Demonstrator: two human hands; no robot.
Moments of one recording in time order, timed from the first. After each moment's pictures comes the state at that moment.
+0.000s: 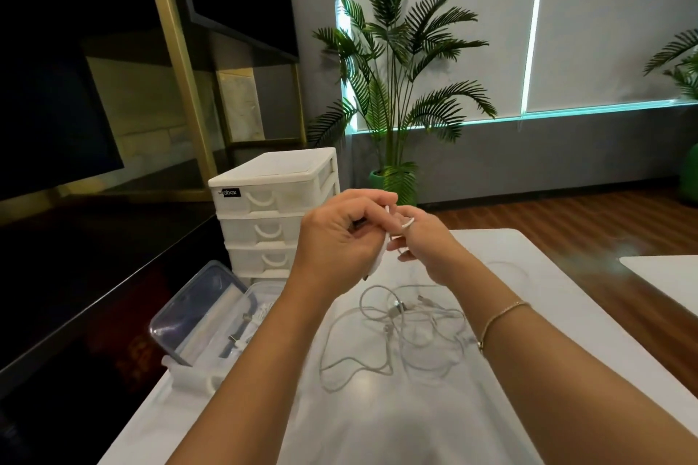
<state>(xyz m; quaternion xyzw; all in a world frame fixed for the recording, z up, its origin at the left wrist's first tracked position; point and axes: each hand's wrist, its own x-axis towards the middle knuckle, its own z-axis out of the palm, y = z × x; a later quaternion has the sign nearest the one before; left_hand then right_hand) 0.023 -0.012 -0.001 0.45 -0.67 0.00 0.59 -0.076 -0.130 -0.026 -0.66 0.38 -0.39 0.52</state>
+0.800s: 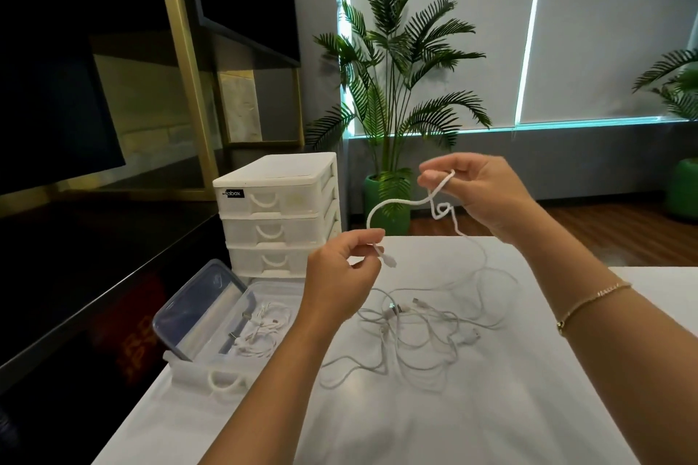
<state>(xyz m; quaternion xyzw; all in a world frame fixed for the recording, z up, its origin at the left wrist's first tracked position) 0.019 -0.015 -0.033 0.56 -0.56 -0.13 0.60 -0.140 -0.096 0.051 -0.75 0.32 -0.48 0.34</state>
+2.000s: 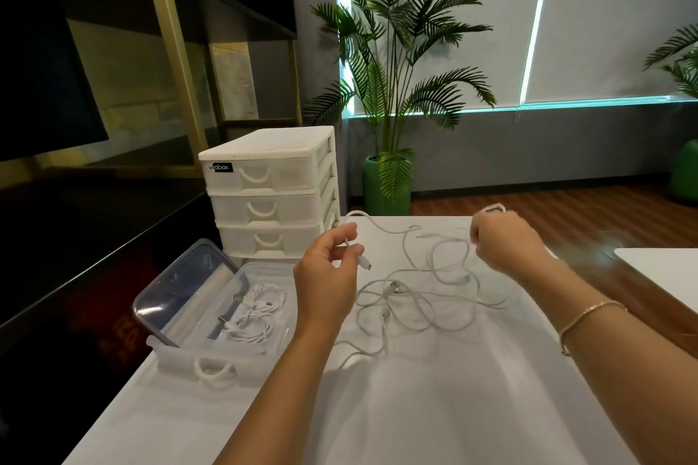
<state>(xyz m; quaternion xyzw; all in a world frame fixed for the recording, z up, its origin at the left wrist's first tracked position) 0.025 -0.032 -0.076 0.58 -0.43 -0.16 0.67 -0.158 -0.155 -0.045 -0.79 0.58 -0.16 -0.07</state>
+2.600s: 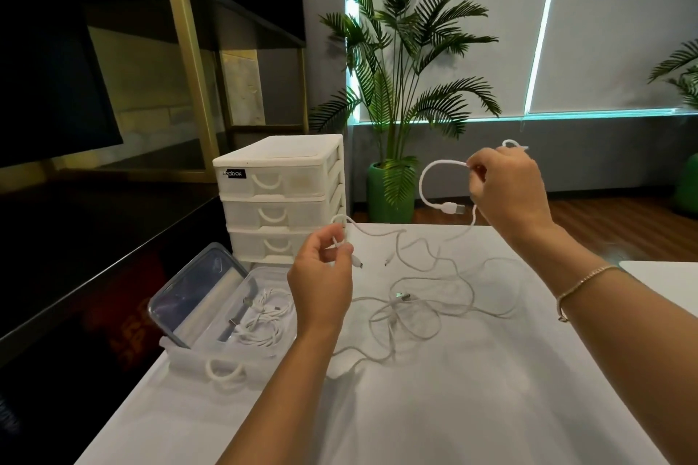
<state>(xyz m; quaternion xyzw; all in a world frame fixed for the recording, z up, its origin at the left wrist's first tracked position) 0.031 -0.027 -0.067 0.58 -0.36 -0.14 0.71 -0.138 -0.154 0.010 -0.76 0.42 -0.48 -0.14</state>
